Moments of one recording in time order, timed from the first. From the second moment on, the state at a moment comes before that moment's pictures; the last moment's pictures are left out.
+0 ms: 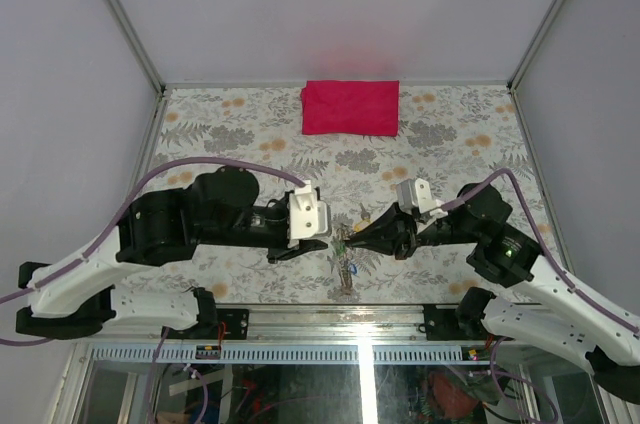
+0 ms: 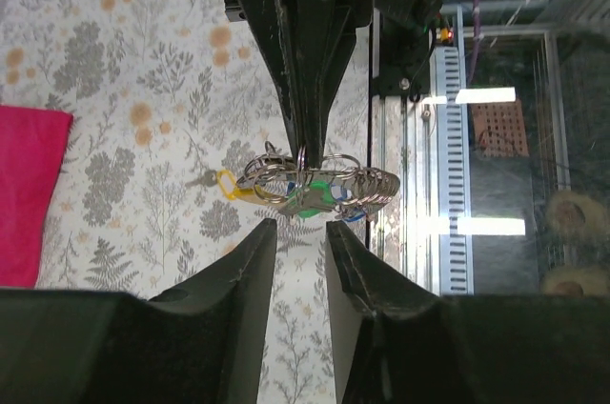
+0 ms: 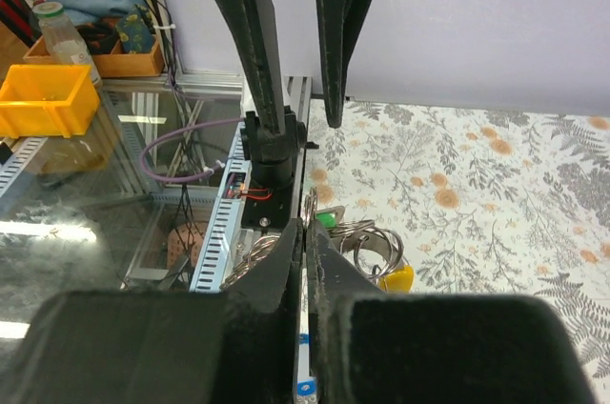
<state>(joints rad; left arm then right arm) -1.25 1.12 1.62 -0.98 0.18 0.25 0.90 0.74 0.83 -0.05 -0.73 0.01</state>
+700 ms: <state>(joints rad) -1.25 0.98 1.38 -0.61 0.27 0.16 0.90 0.73 0.87 -0.05 -0.78 0.03</state>
